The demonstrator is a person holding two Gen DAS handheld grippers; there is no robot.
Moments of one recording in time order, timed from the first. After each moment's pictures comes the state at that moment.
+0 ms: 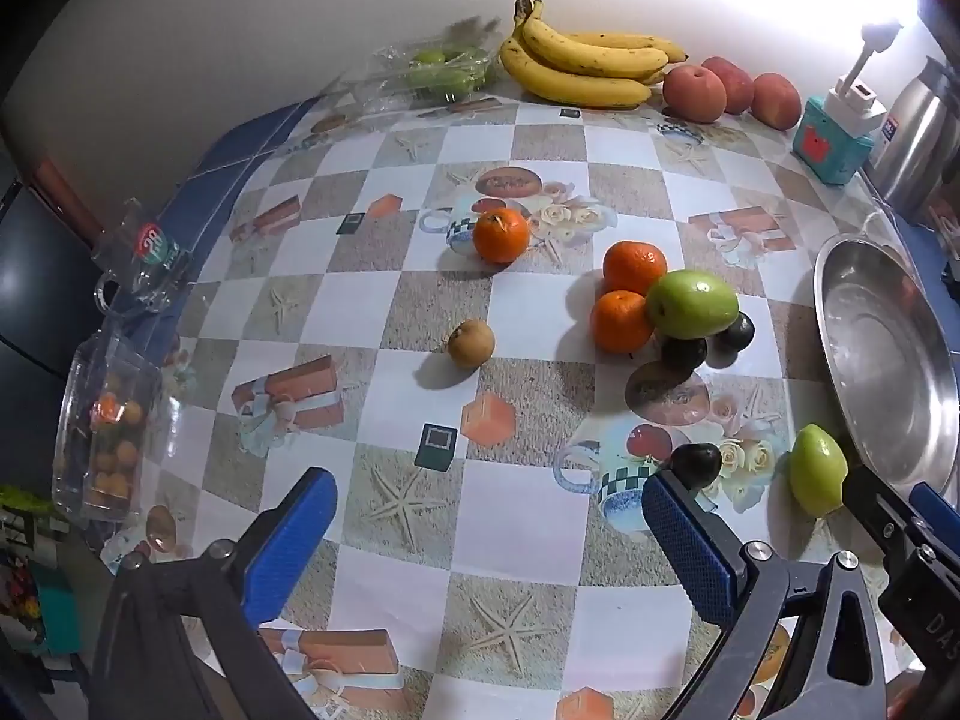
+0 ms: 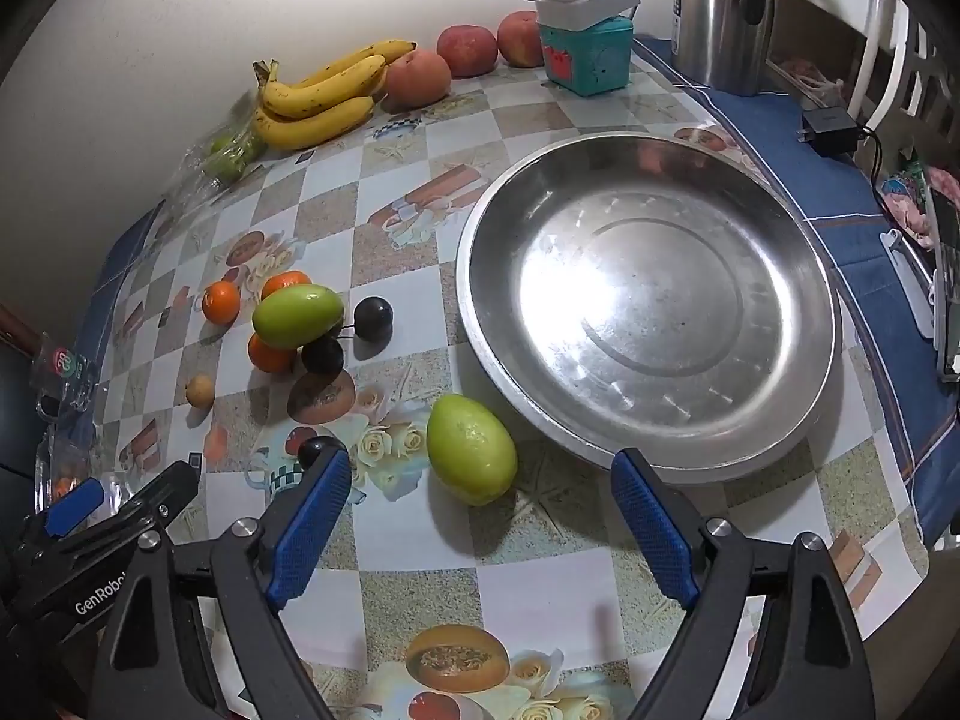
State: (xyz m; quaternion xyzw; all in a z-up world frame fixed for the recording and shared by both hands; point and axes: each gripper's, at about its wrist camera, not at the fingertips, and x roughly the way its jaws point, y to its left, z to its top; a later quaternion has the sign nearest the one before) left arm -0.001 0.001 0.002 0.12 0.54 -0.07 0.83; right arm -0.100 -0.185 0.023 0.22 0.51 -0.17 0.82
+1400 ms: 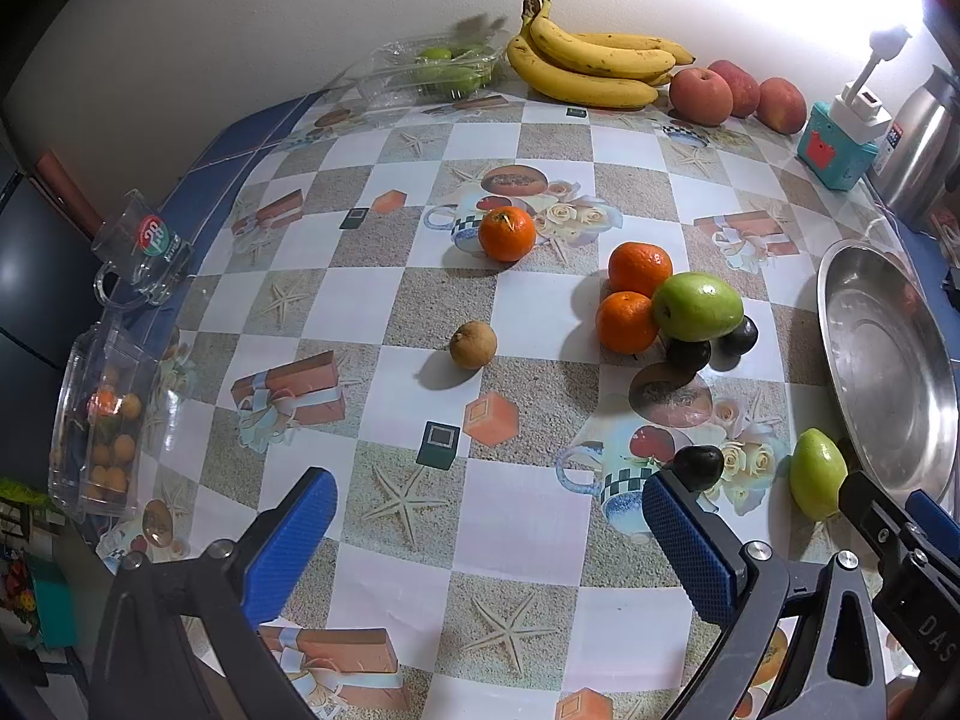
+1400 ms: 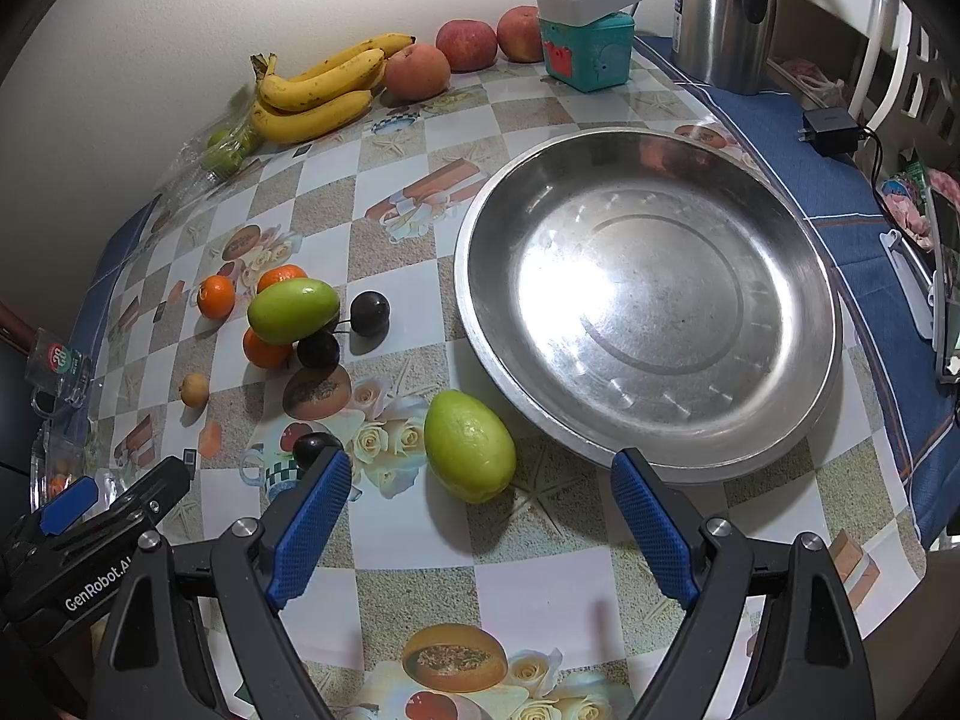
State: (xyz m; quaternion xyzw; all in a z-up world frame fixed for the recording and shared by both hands) left arm -0.002 0.004 -0.001 0.11 0.54 -0.07 0.83; right arm -0.098 -0.186 0.020 0.22 0.51 -0.17 0.81
